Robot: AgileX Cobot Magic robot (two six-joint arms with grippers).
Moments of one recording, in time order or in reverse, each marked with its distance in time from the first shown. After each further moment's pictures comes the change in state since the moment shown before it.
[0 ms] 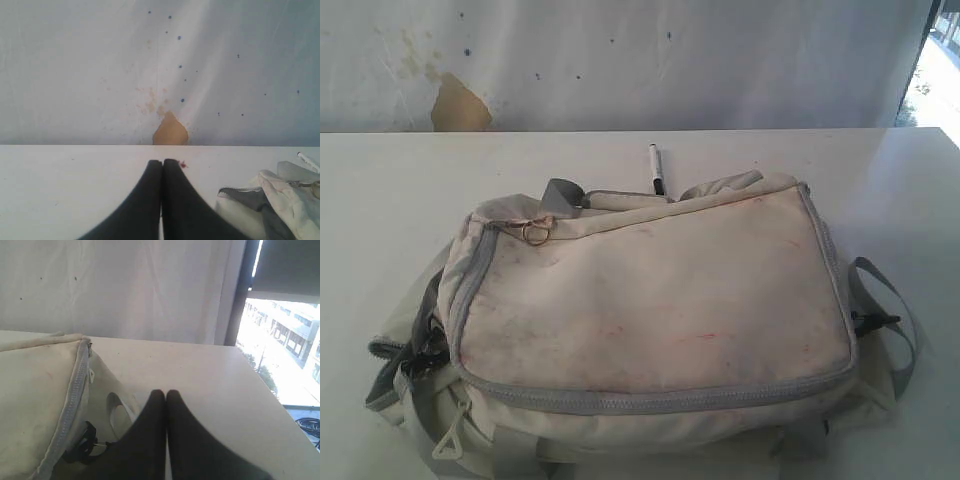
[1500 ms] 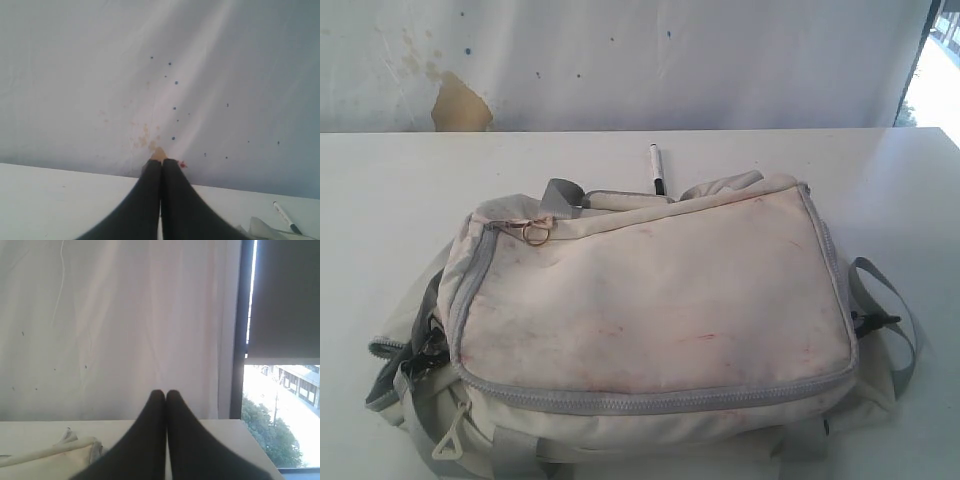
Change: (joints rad) left arm 0.000 -0.003 -0.358 -0.002 0.306 -0.108; right arm 0.000 0.000 -0.230 0.004 0.000 0.086
